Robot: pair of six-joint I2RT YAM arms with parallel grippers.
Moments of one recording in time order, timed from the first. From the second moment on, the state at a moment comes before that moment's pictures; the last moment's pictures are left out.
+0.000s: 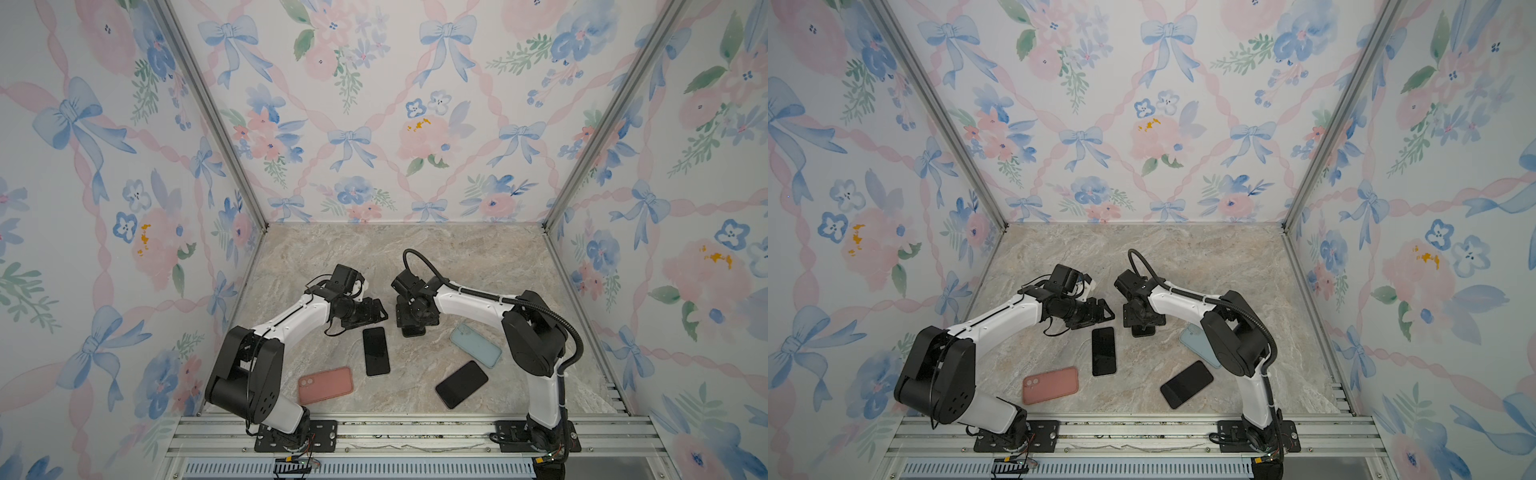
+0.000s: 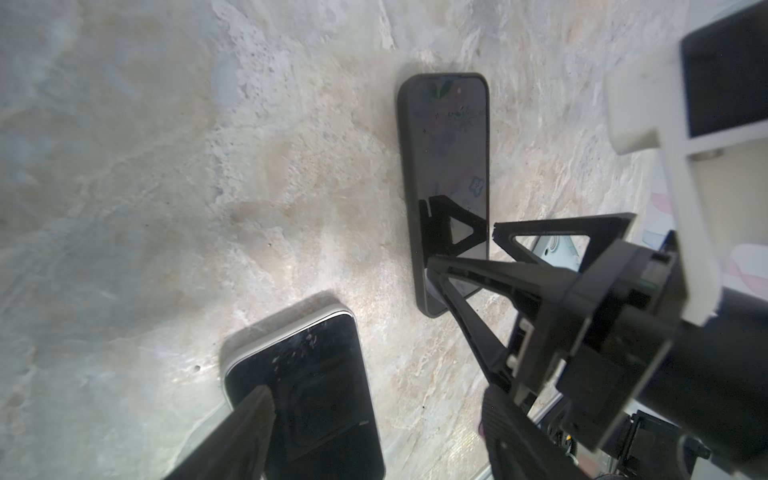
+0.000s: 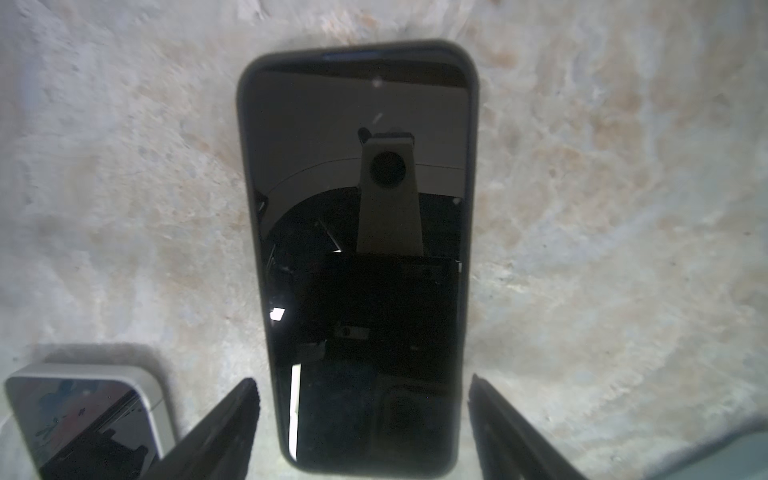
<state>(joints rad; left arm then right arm) -0.36 1.50 0.92 -0.52 0.45 -0.47 0.83 2.03 1.47 -0.77 0.12 0.70</state>
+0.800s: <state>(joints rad) -0.34 1.50 0.90 -0.52 0.45 -0.47 0.85 2.09 1.52 -0.80 0.16 0.70</state>
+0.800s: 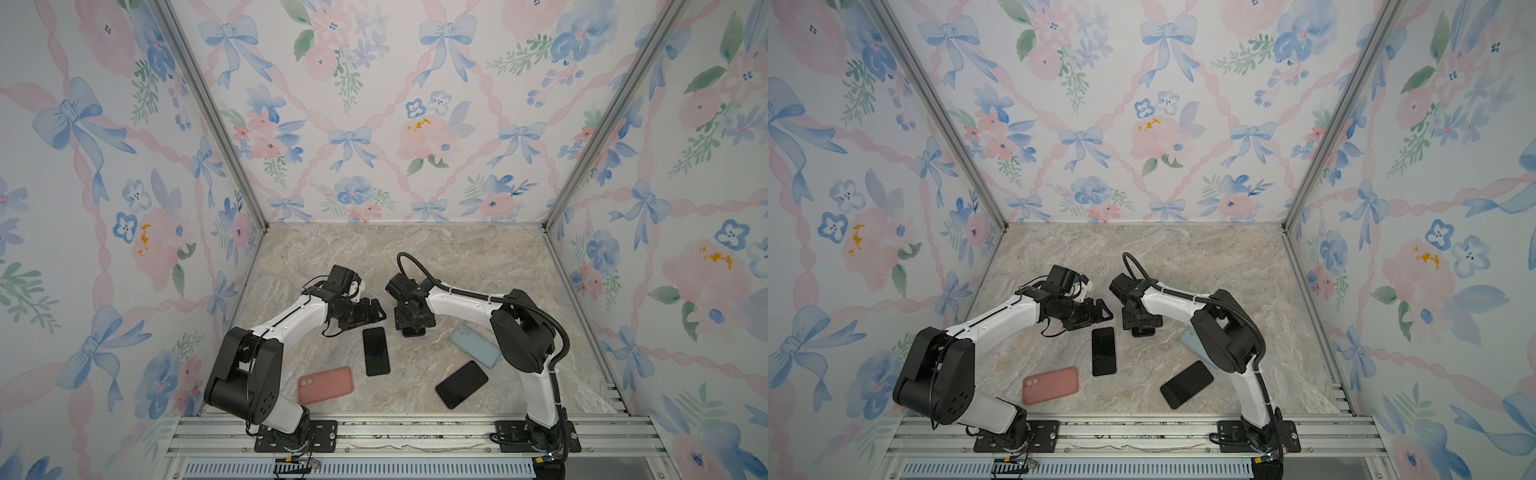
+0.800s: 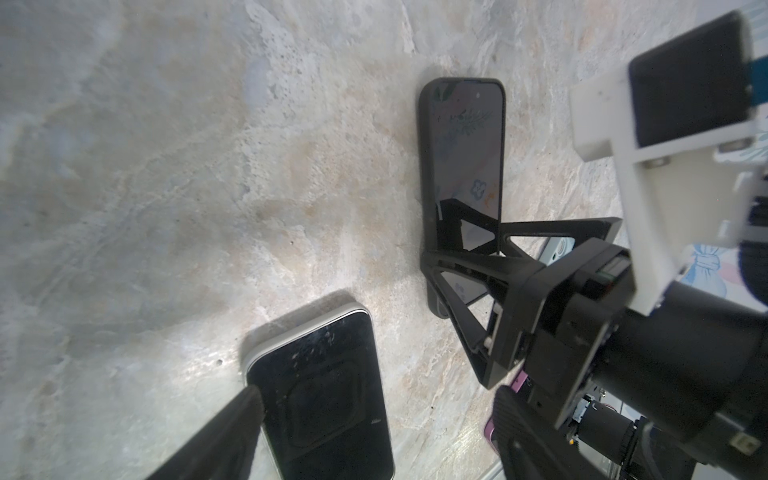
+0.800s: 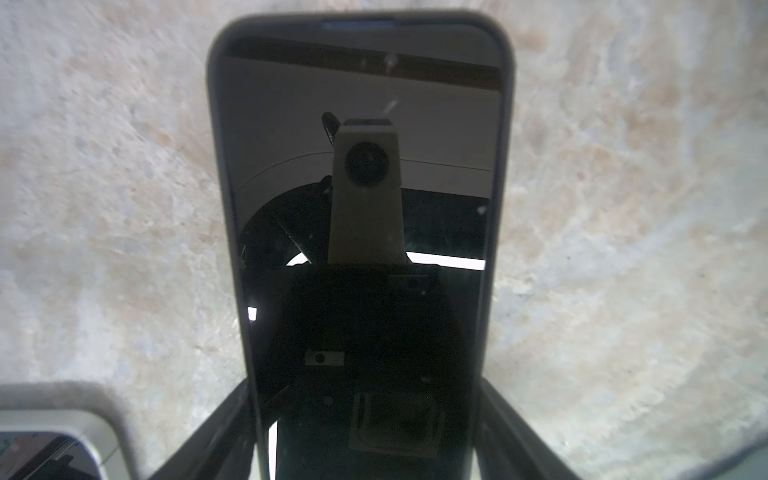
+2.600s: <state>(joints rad) -0.36 1.98 1.42 -0.52 0.53 -0.47 0.47 2.51 2.26 -1.02 0.08 0.45</state>
